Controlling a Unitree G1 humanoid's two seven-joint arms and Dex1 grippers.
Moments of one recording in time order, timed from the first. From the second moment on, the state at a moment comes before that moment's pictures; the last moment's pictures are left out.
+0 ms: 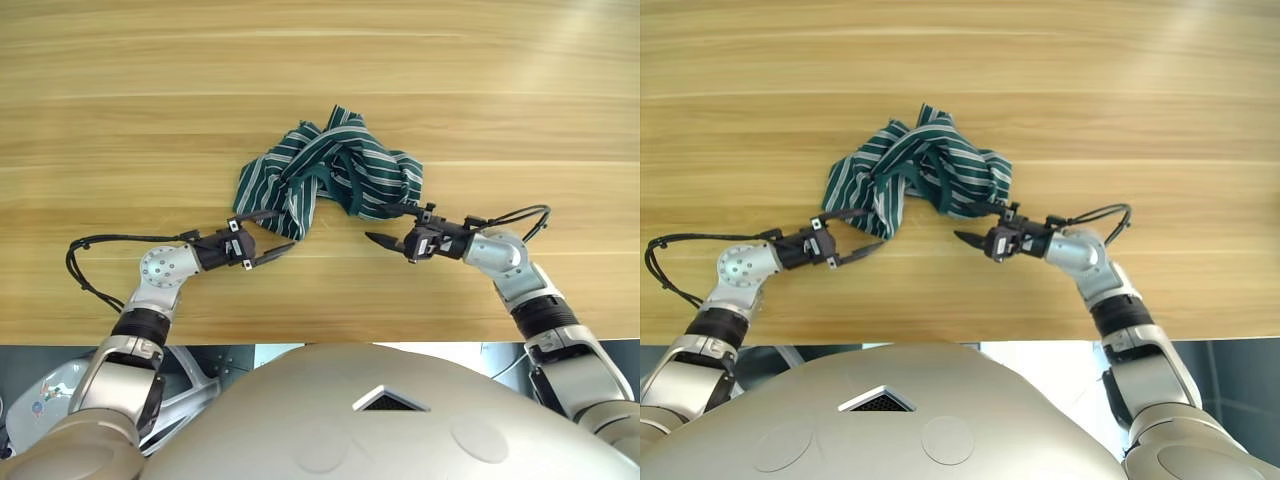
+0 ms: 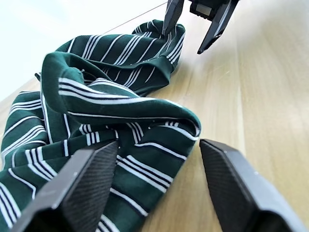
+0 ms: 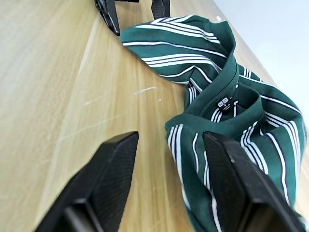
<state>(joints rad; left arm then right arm) 0.00 0.53 -0.28 0.65 -0.06 -0.91 -0.92 -0.06 -0.52 0.35 0.47 -0.19 -0.85 0.70</state>
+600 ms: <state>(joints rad) -0.05 0.53 -0.29 0.70 0.01 -0.91 -0.82 -0.09 -0.52 0.36 0.53 -0.26 -0.83 0.60</state>
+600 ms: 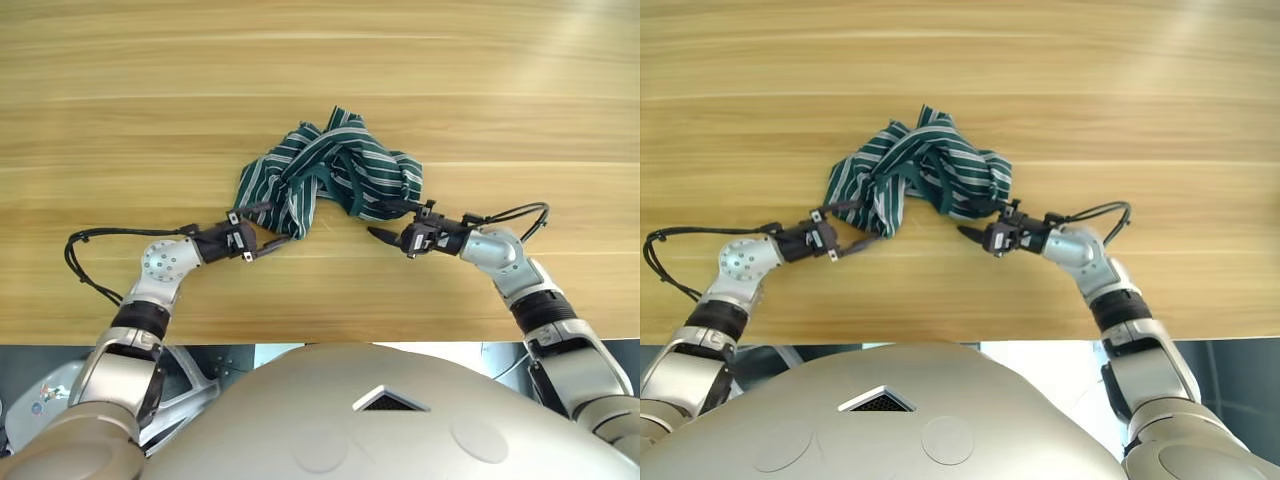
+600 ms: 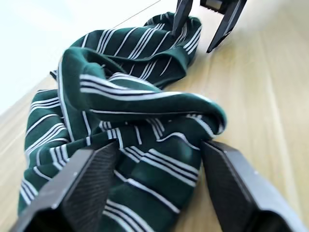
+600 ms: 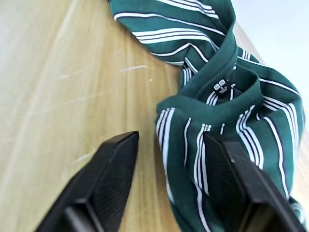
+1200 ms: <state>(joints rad) -0.05 0.55 -0.32 0.71 0.03 -0.92 -0.79 -0.12 -0.53 0.36 0.55 -0.31 -0.79 0.52</state>
